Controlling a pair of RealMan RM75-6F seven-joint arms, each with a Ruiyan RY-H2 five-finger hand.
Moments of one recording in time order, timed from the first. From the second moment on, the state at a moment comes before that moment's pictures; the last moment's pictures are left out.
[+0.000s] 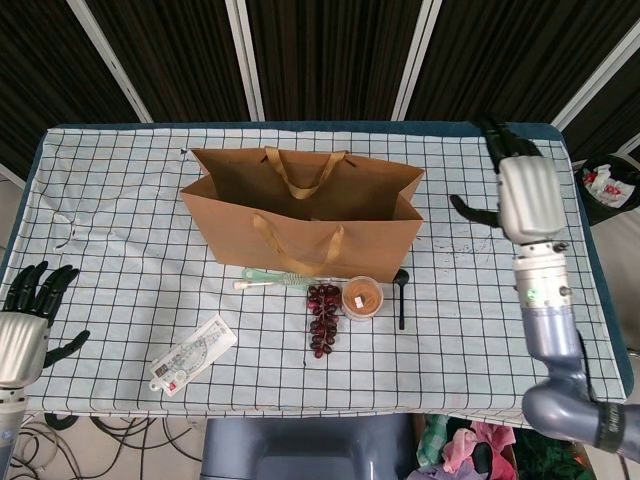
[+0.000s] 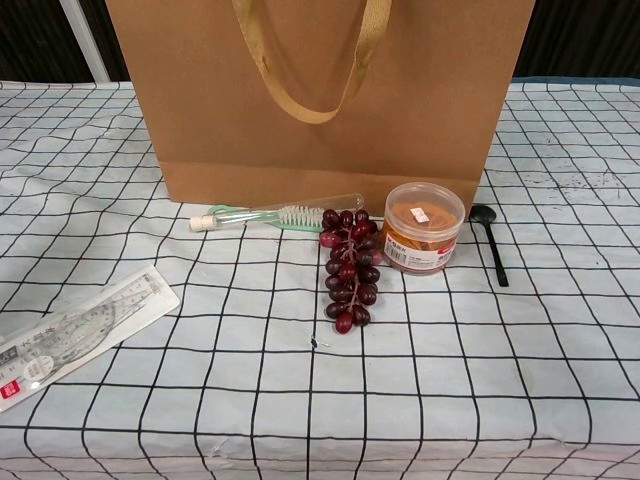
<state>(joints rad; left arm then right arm) -0.13 -1.29 -0.05 -1.39 1.65 1.67 0.03 0.65 -1.02 0.48 -1.91 -0.97 1.31 -0.32</state>
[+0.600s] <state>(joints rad) -0.14 -1.29 -0.05 -1.39 1.66 1.67 0.02 0.49 -0.87 0.22 -2.16 -0.91 1.07 -0.40</state>
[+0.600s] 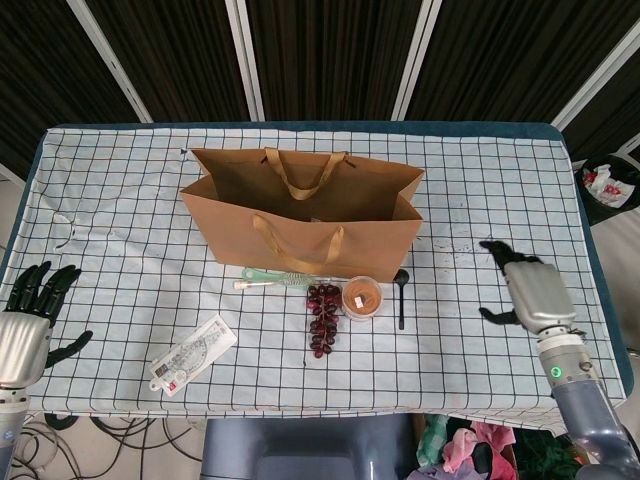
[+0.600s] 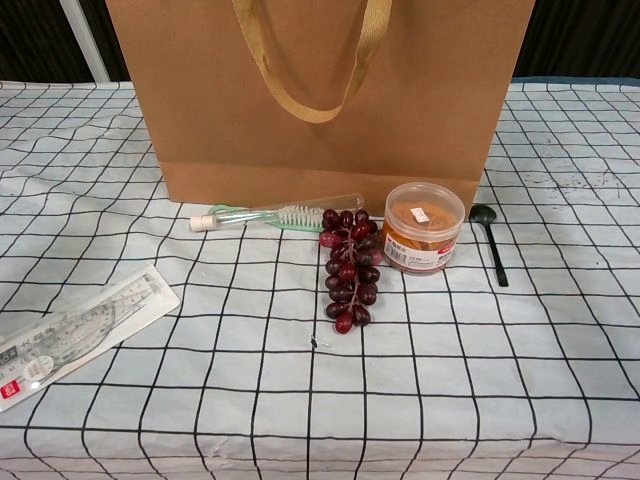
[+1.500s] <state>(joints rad) -0.13 -1.27 -0.07 -1.40 1.64 1.67 -0.01 0.69 -1.46 0.15 -1.83 -1.39 0.95 -0.60</state>
